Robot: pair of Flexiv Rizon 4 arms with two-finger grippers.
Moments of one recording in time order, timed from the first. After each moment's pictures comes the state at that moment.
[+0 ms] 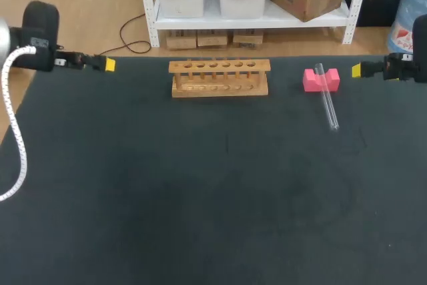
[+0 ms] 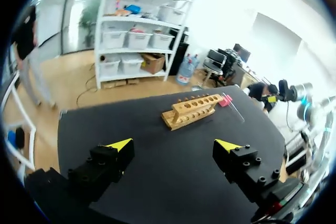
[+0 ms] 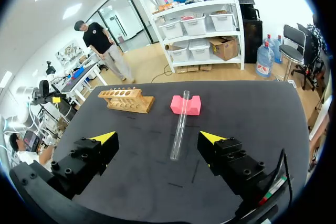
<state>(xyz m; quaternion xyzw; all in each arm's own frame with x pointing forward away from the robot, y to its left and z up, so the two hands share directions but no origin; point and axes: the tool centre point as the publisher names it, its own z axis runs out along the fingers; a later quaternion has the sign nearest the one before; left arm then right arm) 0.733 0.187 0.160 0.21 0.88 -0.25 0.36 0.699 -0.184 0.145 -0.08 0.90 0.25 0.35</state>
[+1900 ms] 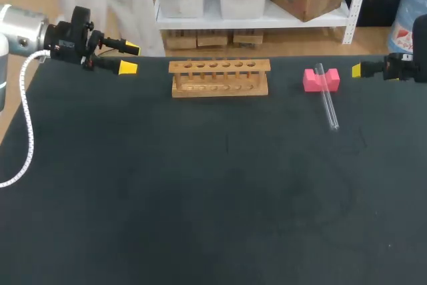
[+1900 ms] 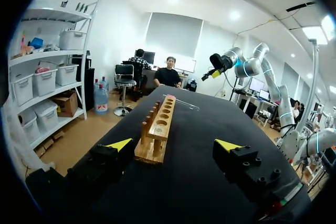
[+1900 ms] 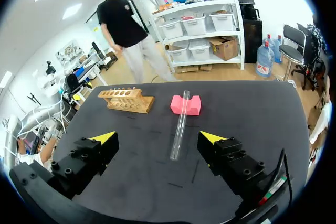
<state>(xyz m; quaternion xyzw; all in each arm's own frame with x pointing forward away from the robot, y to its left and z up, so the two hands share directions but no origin) 0.826 0.136 0.095 0.50 0.63 -0.46 0.36 0.699 -0.184 0.145 -0.08 0.90 0.25 0.35</state>
